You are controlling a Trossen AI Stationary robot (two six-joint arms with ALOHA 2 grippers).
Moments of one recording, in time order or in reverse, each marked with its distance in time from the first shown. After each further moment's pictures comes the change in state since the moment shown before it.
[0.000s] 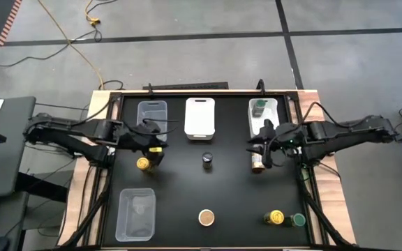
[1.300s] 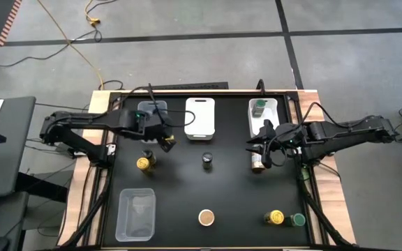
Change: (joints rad) left arm 0.123 0.281 0.325 -0.457 -0.170 -0.022; right arm 0.001 0.001 -0.004 0.007 -0.001 0.015
